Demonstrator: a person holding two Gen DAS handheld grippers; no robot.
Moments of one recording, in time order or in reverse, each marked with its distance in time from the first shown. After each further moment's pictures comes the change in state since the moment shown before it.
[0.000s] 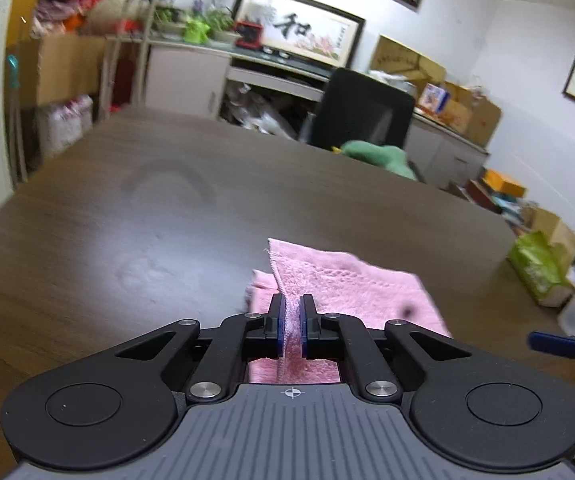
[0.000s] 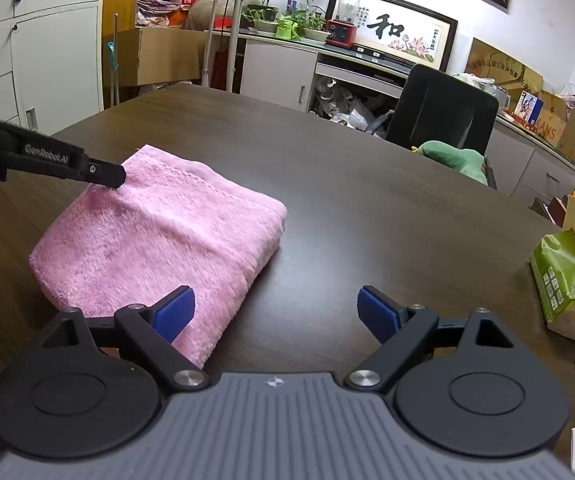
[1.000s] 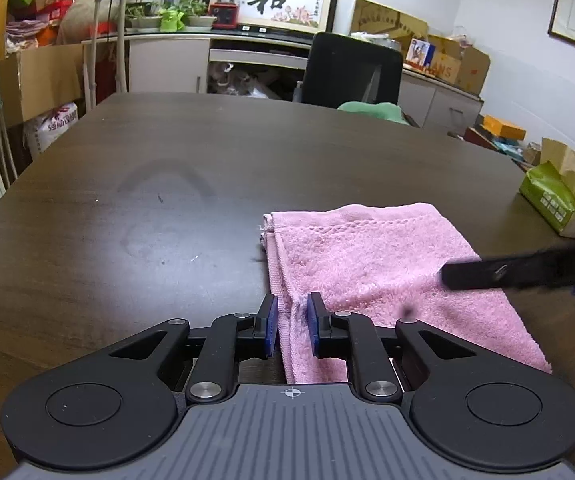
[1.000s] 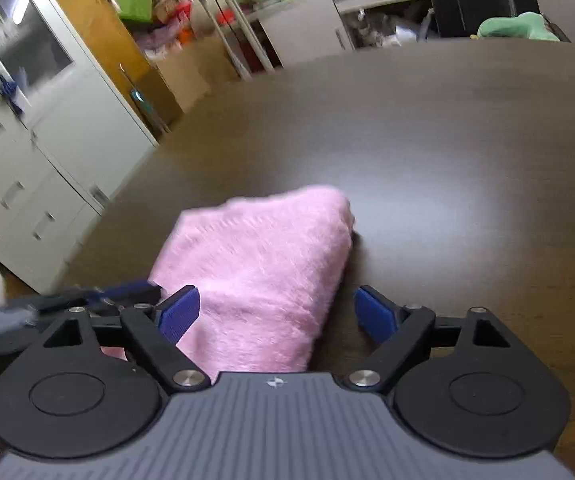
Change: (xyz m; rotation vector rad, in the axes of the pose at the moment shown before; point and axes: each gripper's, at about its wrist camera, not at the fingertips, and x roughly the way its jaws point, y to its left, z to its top) left arm 0.009 0.003 -0.021 0.133 0.037 -0.013; right arm 0.062 -0.072 0.019 0.417 0.045 0.448
